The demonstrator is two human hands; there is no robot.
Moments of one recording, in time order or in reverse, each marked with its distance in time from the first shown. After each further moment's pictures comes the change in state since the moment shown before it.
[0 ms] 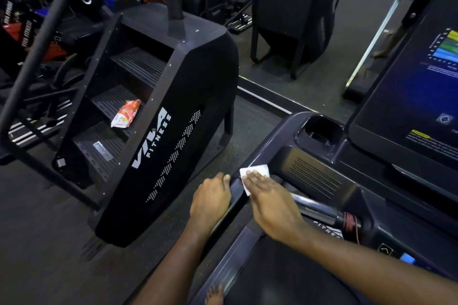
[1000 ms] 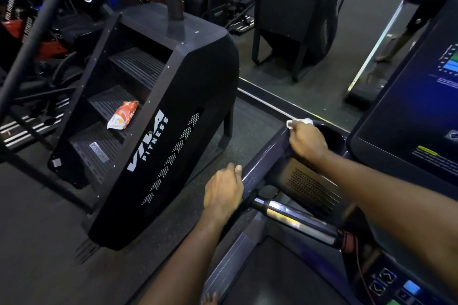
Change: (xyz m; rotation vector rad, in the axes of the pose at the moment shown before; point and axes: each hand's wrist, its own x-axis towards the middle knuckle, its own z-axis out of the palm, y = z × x) left_hand 0.040 0.044 0.015 0.005 0.067 0.039; right_hand 0.132 0.156 -0.054 -0.036 0.023 0.467
